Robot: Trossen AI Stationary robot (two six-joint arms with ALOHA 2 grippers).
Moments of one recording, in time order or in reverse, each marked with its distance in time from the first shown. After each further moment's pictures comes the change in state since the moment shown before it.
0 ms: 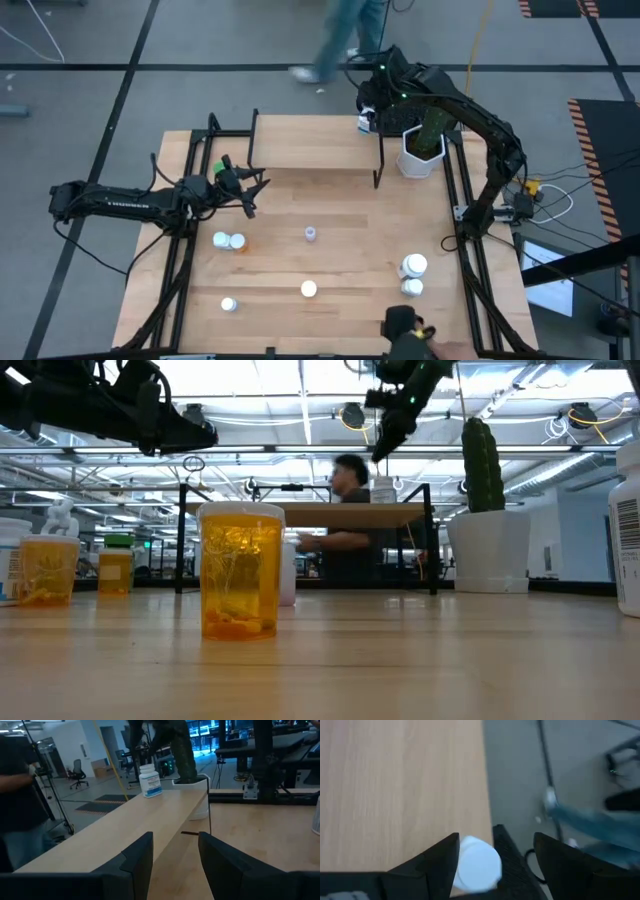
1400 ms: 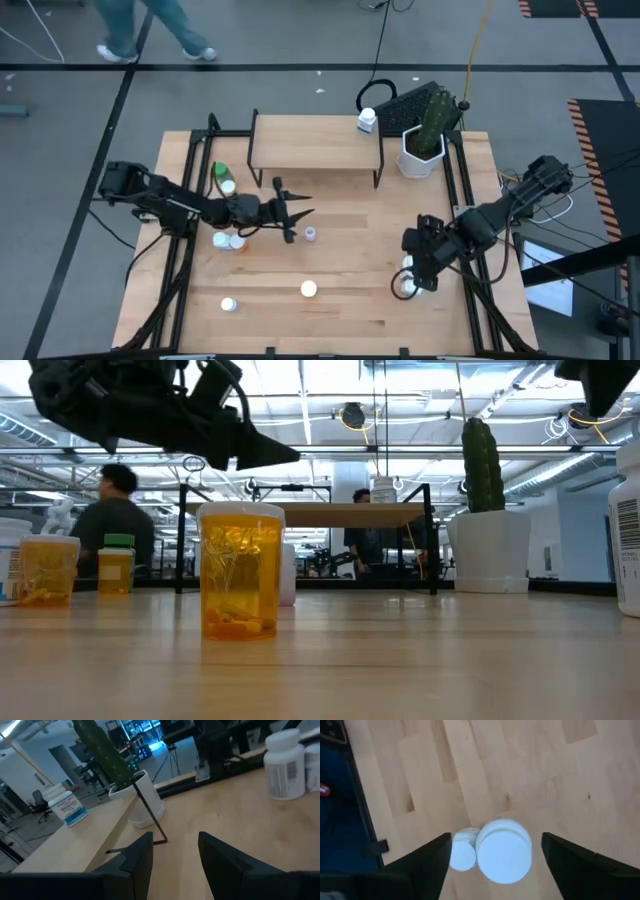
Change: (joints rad) left arm -0.163 0.757 0.254 0.421 0.040 0.252; right arm 1.315 -0.454 -0.648 -0.223 0.200 1.562
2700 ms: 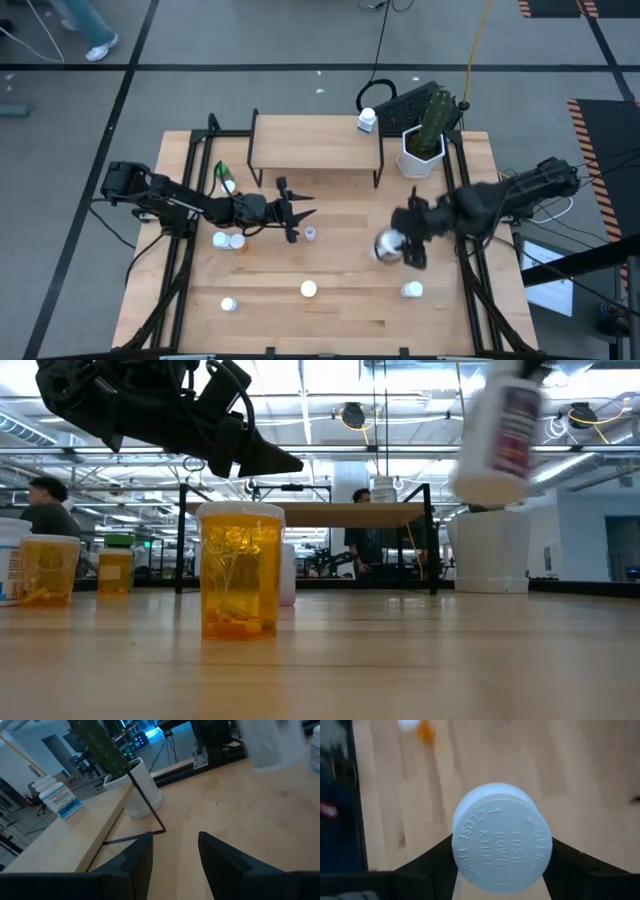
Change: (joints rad) left arm -0.003 0.008 0.036 -0.100 -0.003 -0.012; right arm -0.315 -0.055 0.020 0.118 -0.050 -0.352
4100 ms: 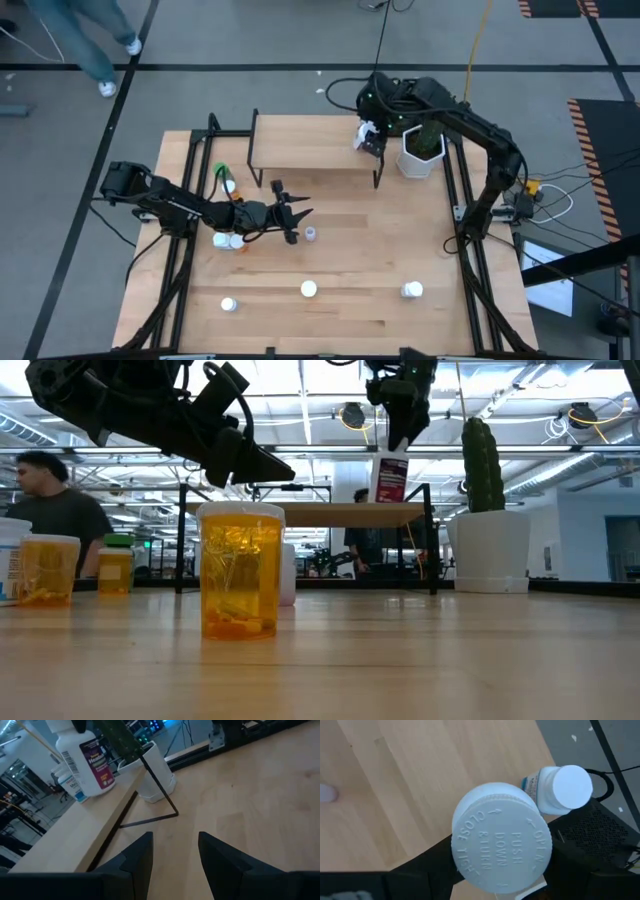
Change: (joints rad) left arm -0.056 0.000 0.000 -0.052 -0.174 -0.004; right arm -0.812 0.528 0.737 -0.295 0.004 -0.622
